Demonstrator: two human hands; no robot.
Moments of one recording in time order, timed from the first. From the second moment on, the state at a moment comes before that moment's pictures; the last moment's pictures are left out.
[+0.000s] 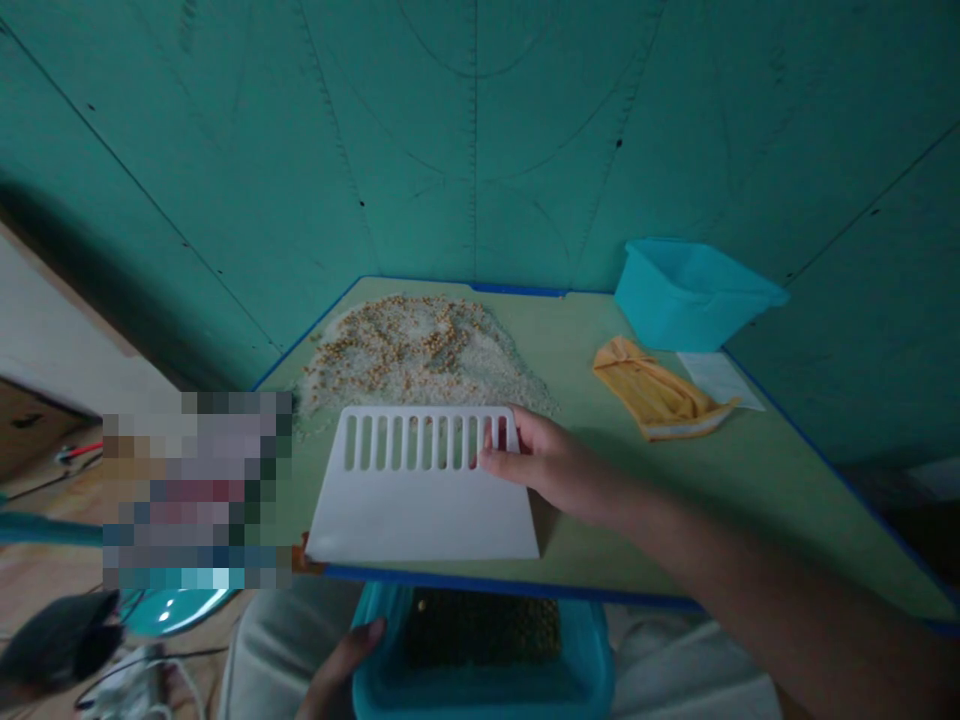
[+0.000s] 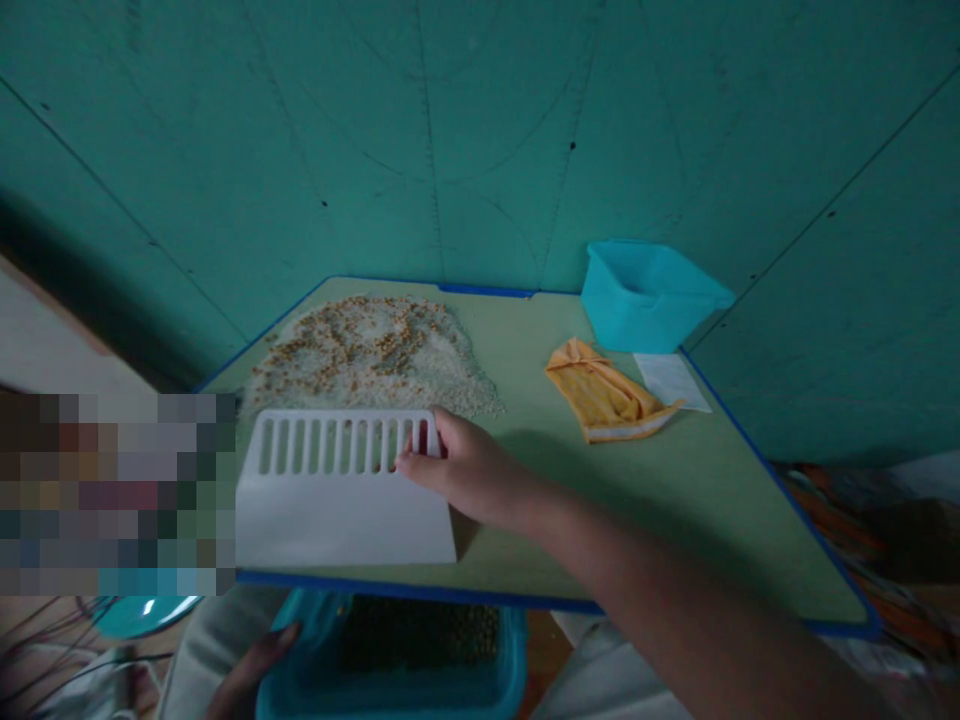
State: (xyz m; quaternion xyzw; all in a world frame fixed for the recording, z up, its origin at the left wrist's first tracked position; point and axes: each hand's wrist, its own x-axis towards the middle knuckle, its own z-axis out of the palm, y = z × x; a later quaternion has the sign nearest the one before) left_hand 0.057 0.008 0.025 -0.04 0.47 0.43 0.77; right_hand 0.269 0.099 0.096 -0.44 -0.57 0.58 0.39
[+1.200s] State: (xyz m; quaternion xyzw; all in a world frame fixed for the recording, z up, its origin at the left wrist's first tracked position) left_hand 0.043 0.003 0.016 0.02 0.45 0.44 0.78; right_hand 0.317 0.139 0.103 -0.45 -0.49 0.58 0.48
